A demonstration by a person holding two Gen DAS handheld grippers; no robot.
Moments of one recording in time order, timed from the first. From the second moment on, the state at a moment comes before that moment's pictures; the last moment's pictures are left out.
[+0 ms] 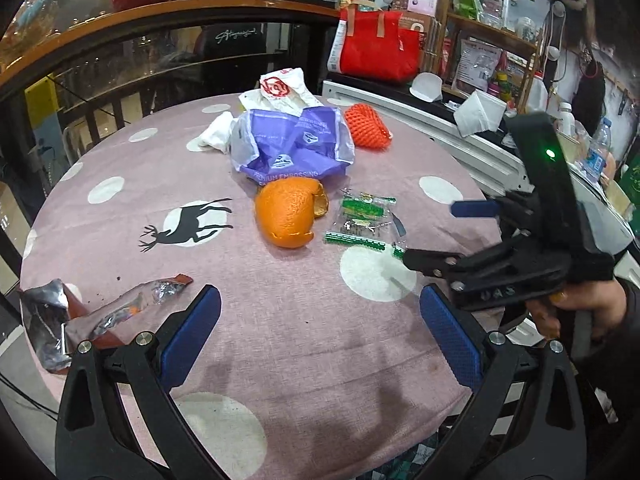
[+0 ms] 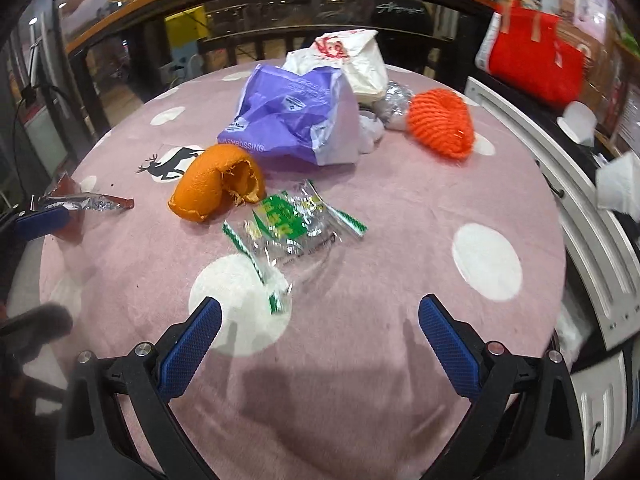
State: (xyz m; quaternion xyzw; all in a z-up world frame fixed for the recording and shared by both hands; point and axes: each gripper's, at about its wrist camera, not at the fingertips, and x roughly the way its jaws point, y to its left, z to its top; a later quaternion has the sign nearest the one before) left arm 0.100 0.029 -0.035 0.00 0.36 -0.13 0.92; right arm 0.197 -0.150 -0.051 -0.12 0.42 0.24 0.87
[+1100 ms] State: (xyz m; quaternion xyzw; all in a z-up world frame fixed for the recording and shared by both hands) left arm 0.153 0.038 -0.053 -0.02 0.42 -0.12 0.90; right arm 0.237 -0.133 -0.061 -0.12 0.44 0.32 0.83
